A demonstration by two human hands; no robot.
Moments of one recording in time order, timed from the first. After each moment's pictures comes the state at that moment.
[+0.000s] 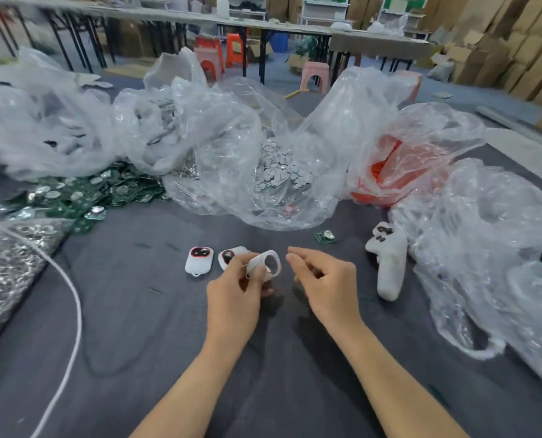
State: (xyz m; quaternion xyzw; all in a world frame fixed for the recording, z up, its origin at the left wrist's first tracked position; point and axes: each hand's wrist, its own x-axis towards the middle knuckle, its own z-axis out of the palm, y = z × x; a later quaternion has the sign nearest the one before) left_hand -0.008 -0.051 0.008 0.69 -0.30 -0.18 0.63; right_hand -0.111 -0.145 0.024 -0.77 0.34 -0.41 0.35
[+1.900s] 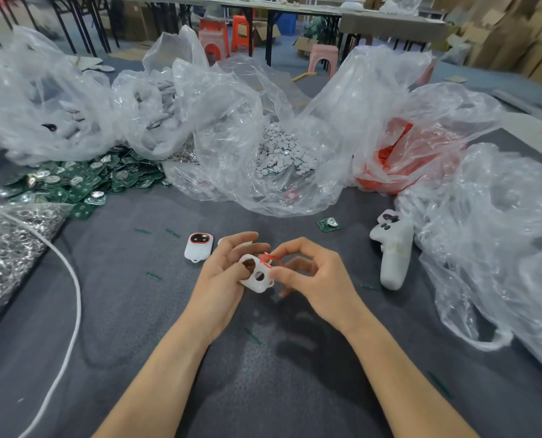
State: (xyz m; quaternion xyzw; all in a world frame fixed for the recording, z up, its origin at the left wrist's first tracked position) left_hand 0.015 -0.043 0.013 0.46 -0.23 -0.43 0.74; right_hand -0.118 -0.137 0.034 -0.69 0.21 -0.27 0.63
